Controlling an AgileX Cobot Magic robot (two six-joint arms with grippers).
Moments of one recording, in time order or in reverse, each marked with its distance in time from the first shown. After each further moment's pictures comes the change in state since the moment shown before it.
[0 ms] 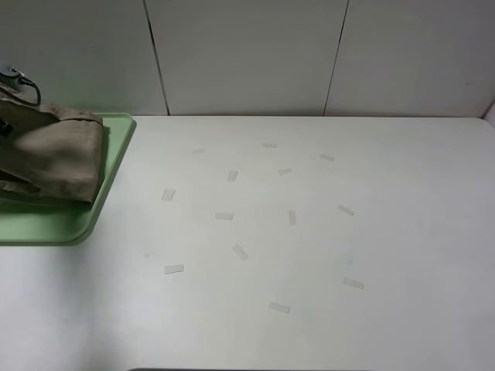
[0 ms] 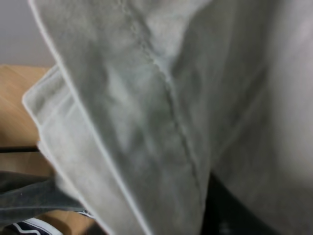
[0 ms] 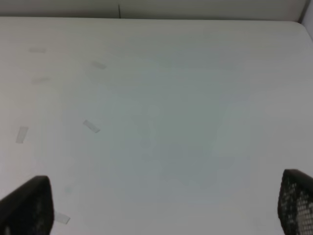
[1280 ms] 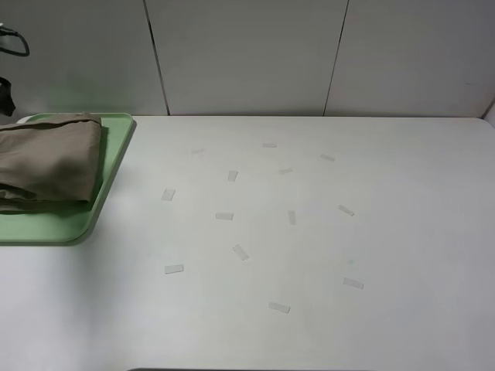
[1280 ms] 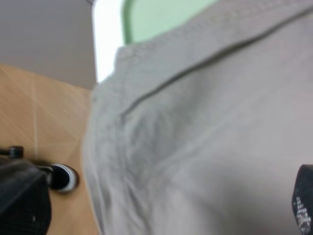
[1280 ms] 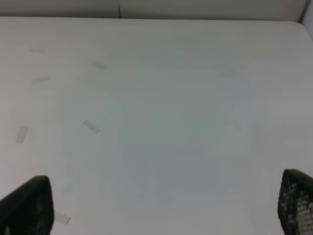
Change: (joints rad) left arm -0.043 -0.160 0.000 -0.134 0.100 -0.118; right arm 0.000 0.000 0.000 0.000 0.000 0.000
